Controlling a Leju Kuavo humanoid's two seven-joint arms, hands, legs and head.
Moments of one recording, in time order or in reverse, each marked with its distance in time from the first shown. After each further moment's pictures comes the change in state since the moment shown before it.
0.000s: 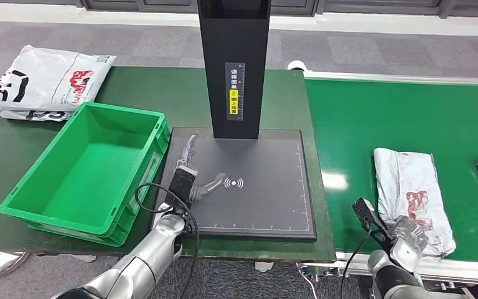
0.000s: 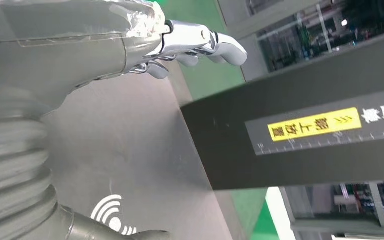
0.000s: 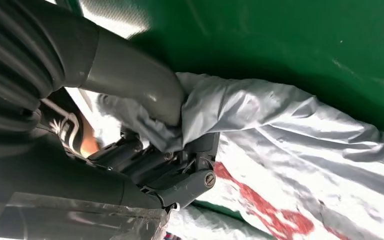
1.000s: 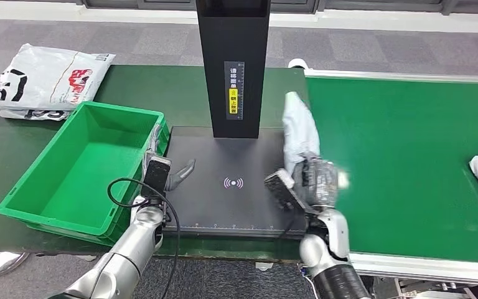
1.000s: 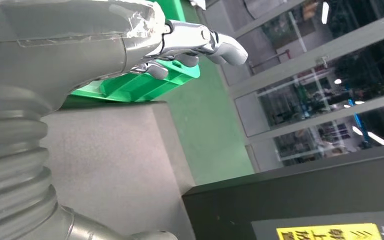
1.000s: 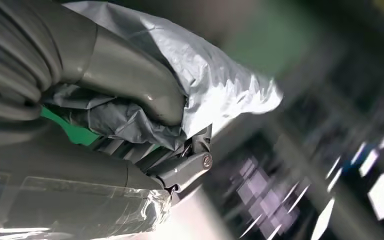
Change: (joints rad) left arm 0.022 0.066 0.147 -0.128 -0.114 0.054 0.024; right arm 0.206 0.226 0.603 -0.803 -0.385 -0.038 -0.380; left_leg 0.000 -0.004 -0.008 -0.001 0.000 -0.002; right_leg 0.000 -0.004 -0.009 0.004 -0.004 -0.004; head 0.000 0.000
